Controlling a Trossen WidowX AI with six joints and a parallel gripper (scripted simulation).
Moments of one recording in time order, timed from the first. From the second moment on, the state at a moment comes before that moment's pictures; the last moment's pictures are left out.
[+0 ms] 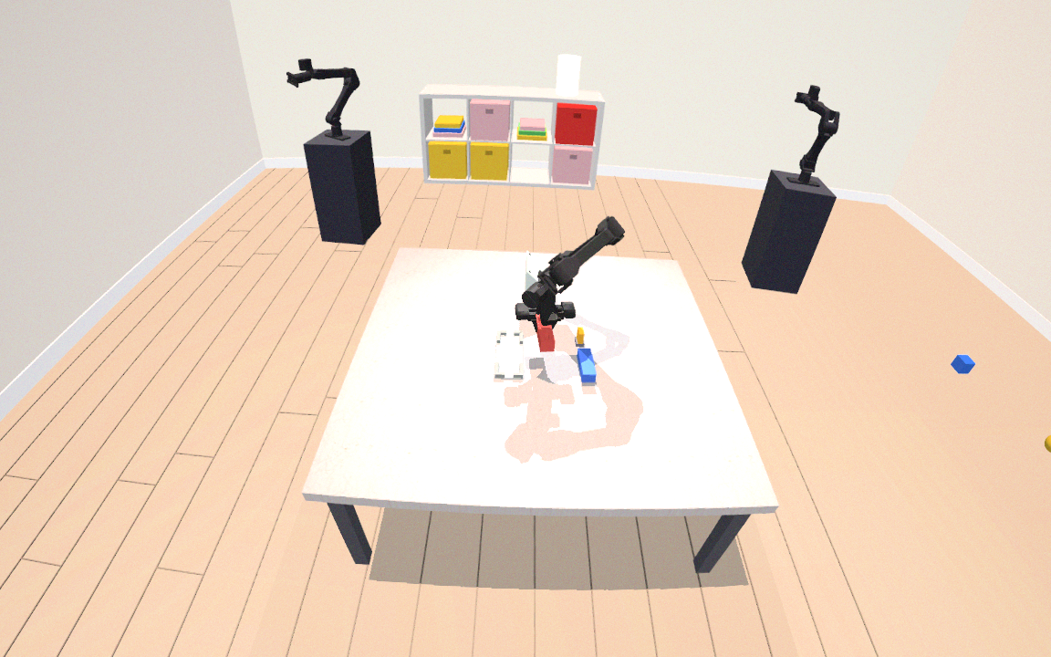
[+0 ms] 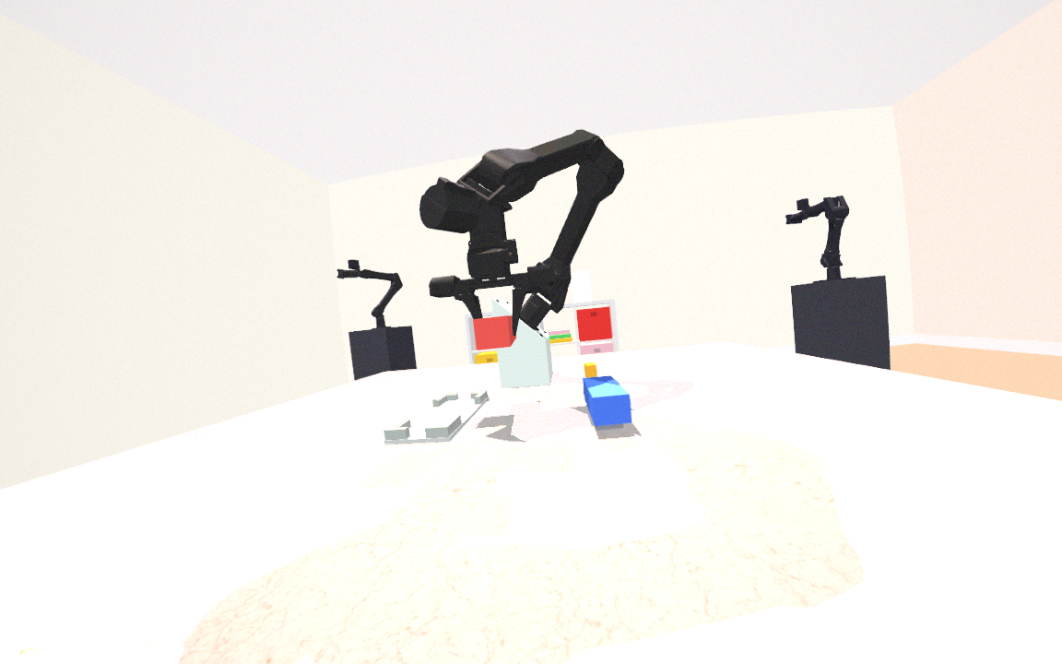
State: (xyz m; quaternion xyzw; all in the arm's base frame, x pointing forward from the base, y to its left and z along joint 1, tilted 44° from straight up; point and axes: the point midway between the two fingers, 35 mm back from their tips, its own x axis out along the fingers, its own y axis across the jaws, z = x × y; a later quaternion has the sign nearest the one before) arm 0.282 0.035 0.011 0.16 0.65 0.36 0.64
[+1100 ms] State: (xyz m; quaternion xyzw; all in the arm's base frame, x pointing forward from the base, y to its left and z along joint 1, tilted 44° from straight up) arm 0.282 -0.004 -0.088 0.19 0.67 0.33 0.64
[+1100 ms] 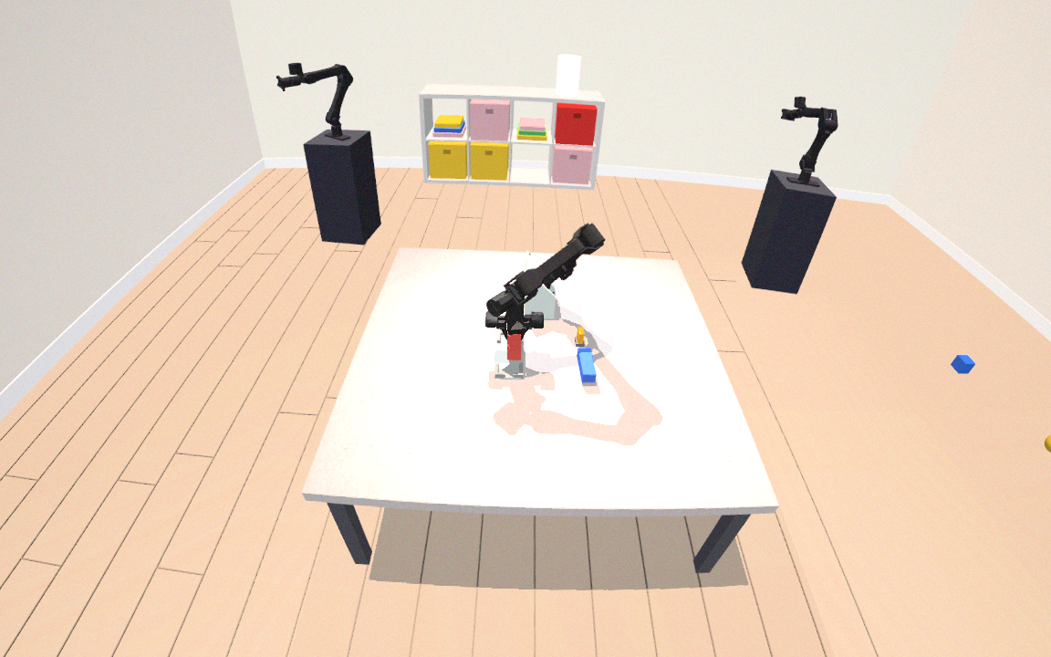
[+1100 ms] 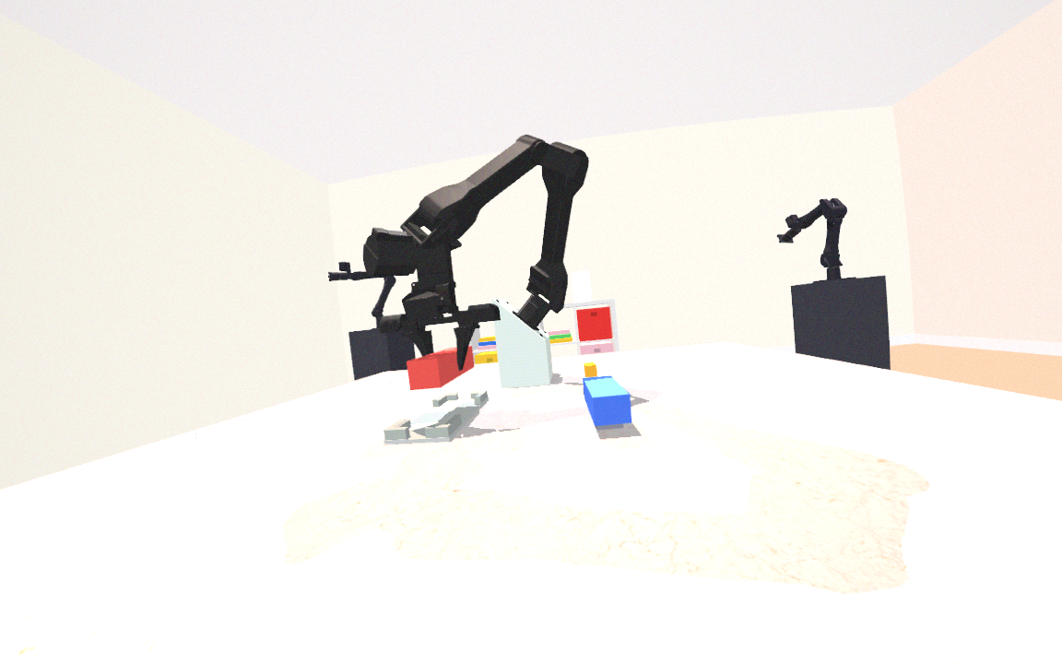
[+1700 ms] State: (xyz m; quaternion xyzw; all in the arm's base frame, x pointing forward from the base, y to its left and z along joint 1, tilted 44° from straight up) arm 0.279 -0.011 -0.106 0.19 0.67 0.33 0.64
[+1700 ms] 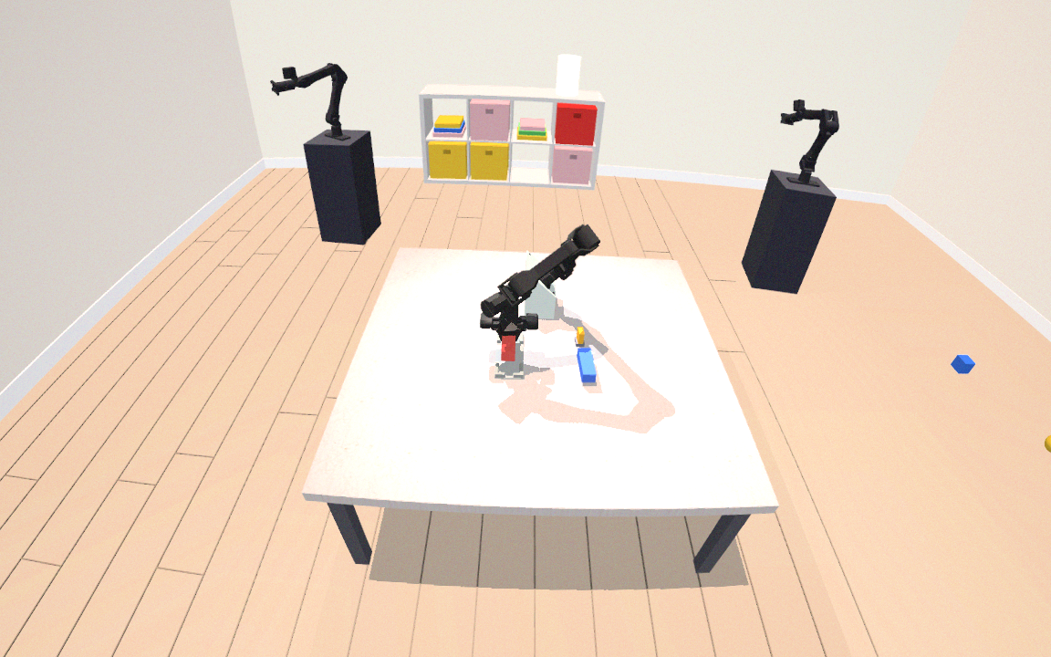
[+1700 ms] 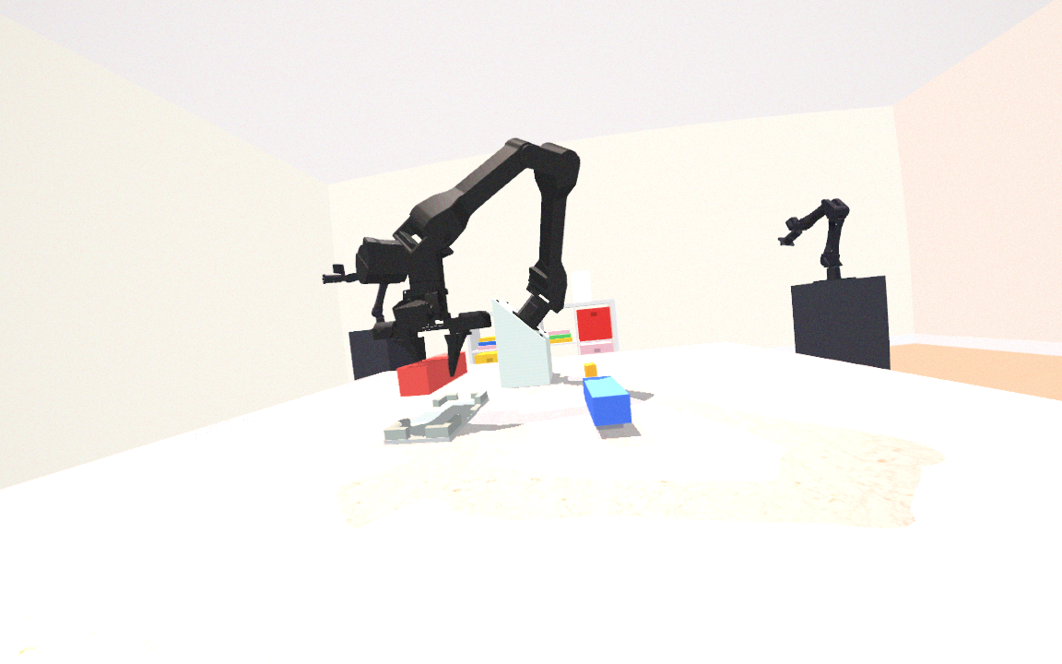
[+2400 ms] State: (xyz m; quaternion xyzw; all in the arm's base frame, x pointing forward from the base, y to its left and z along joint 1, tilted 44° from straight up) arm 0.279 -0.011 -0.109 0.19 0.67 0.33 0.64
